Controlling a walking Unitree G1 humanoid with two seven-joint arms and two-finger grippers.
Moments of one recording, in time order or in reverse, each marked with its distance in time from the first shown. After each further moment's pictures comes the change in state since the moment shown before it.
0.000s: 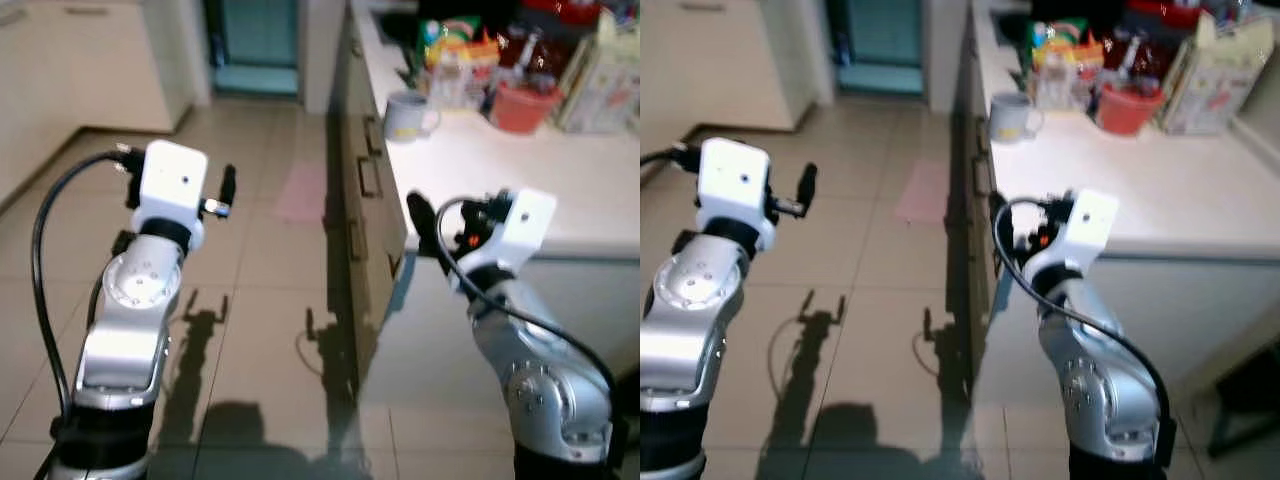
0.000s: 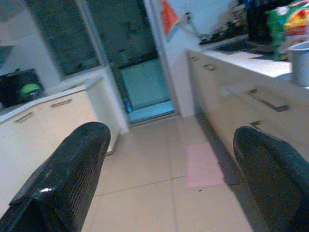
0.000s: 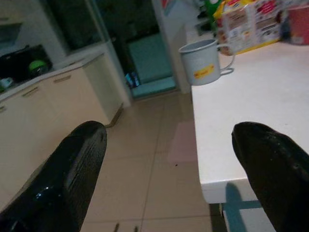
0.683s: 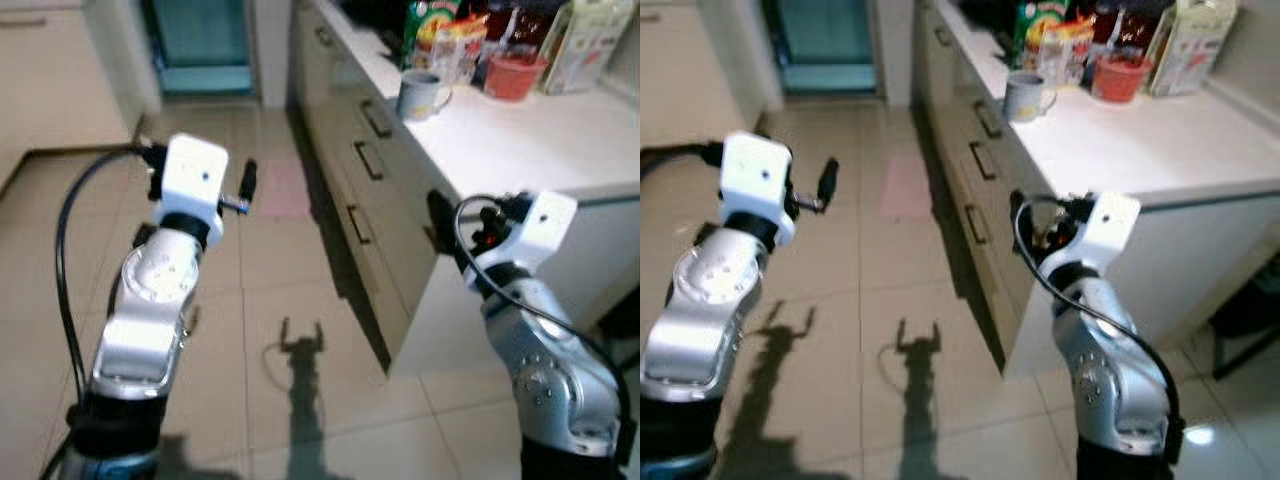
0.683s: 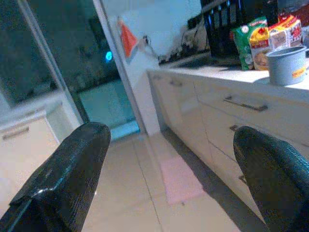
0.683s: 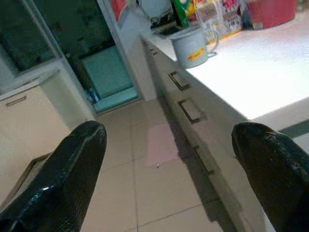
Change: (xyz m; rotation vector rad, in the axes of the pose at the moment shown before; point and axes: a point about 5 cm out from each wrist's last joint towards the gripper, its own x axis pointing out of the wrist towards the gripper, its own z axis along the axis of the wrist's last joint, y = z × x) left arm 0.008 -0.007 0.010 0.023 -0.058 -0.039; right arm 0.003 -0.014 -0.001 0.027 -0.008 -0.060
